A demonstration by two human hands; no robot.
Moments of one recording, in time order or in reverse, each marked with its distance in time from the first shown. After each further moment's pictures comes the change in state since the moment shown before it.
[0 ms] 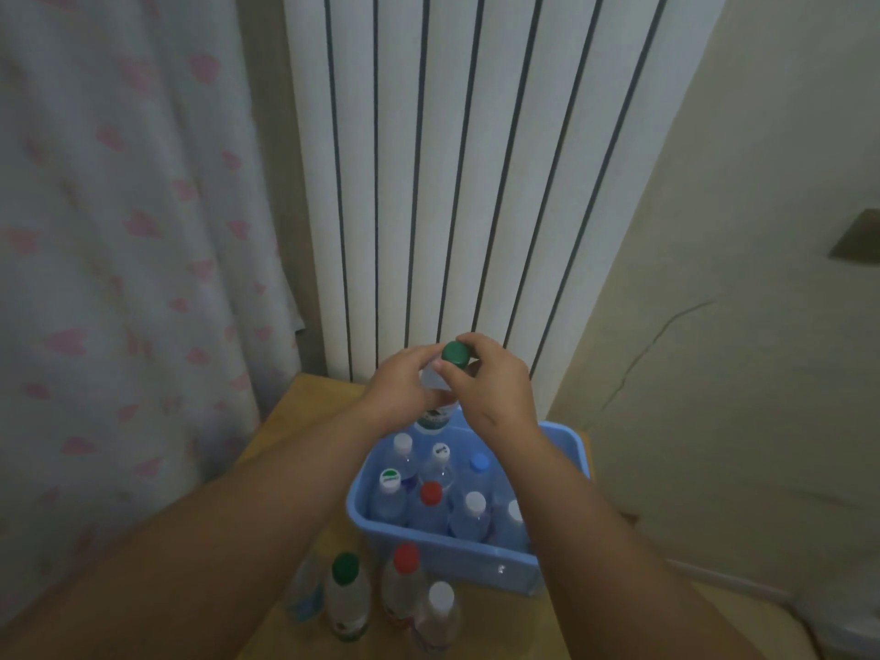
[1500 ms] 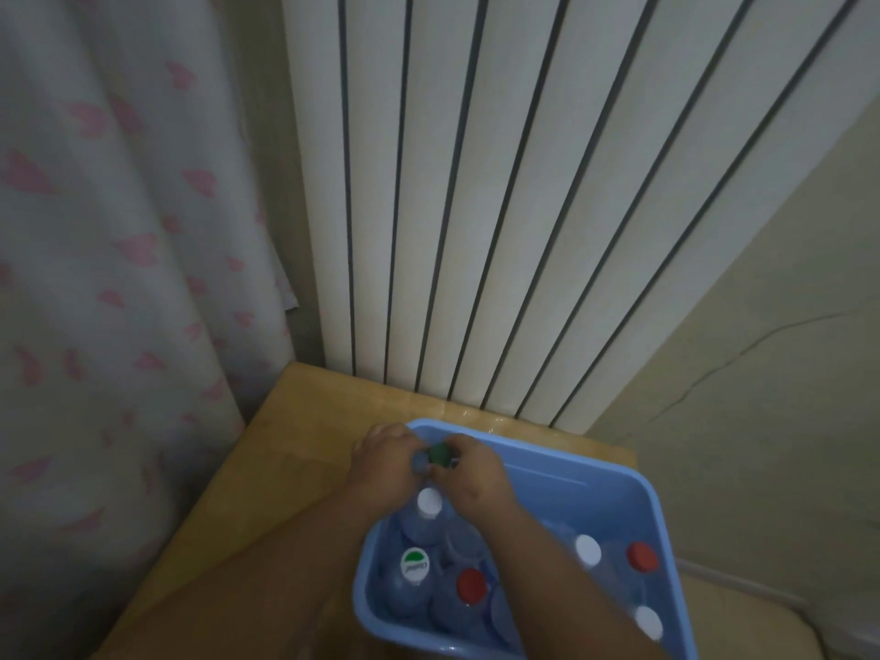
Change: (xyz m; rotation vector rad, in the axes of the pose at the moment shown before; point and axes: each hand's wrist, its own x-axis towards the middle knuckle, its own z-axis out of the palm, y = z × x) left_hand 0.070 -0.191 0.043 0.534 -0.179 -0.191; right_hand 0.073 0.128 0.163 -0.193 -0.459 0.394
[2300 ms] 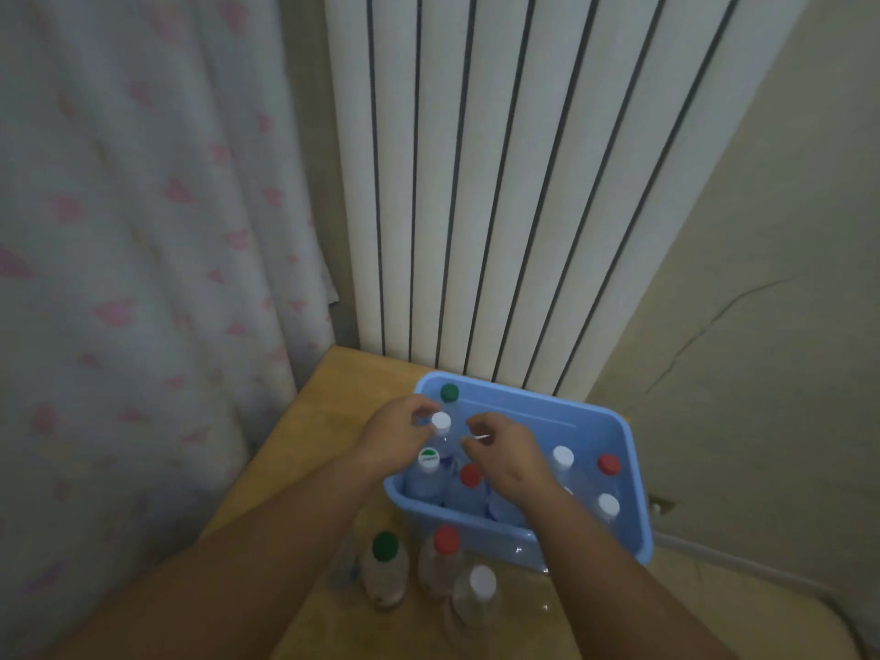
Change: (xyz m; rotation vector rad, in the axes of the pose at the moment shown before) left_hand -0.132 0.048 -0.047 -0.479 0.134 -0.069; right_hand -0.139 0.020 -0.031 0.022 0.091 -0.166
